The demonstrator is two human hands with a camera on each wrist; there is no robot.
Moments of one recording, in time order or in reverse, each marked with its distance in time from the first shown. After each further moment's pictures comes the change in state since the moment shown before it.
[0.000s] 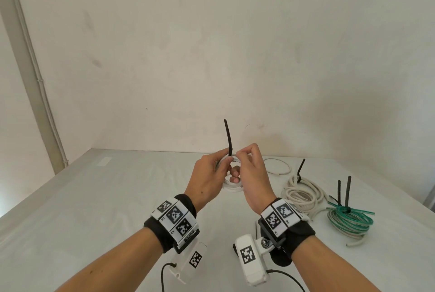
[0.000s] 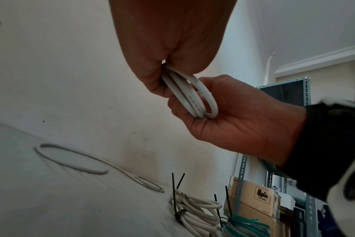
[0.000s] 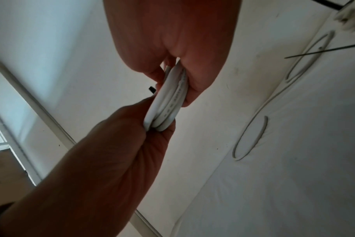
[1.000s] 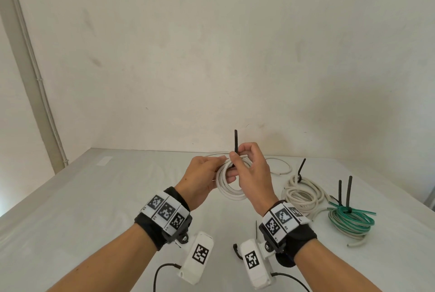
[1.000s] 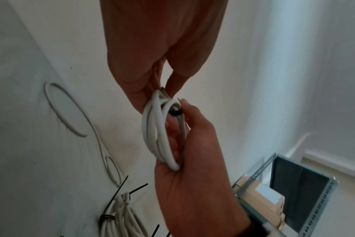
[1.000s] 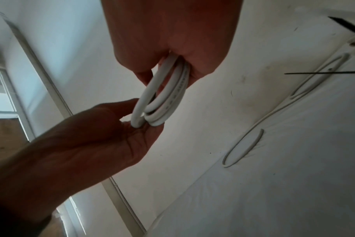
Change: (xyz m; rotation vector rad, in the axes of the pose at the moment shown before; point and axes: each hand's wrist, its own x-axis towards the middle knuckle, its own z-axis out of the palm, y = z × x) left_hand 0.000 0.012 -0.012 -0.647 -0.095 -0.501; right_hand -0.002 0.007 -0.009 -0.345 0.038 -0.248
